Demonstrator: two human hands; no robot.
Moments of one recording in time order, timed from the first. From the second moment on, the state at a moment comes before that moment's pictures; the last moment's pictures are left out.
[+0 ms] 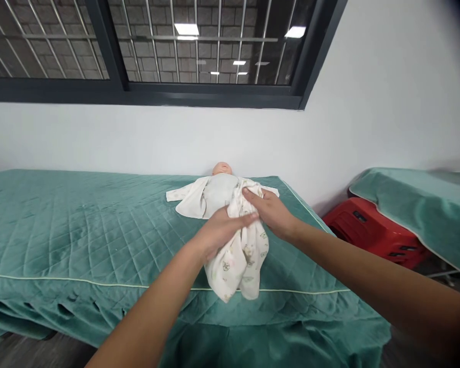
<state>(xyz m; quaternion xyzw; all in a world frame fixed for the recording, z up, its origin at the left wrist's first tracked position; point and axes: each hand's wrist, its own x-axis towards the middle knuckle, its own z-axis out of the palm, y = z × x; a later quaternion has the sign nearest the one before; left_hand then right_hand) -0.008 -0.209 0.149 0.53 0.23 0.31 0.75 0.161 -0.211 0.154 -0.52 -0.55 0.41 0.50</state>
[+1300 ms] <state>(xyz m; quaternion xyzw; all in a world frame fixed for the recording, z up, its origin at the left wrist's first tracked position) 0.005 -0.173 0.111 0.86 0.37 0.04 0.35 0.181 -0.279 0.026 -0.50 -0.37 0.65 0.44</state>
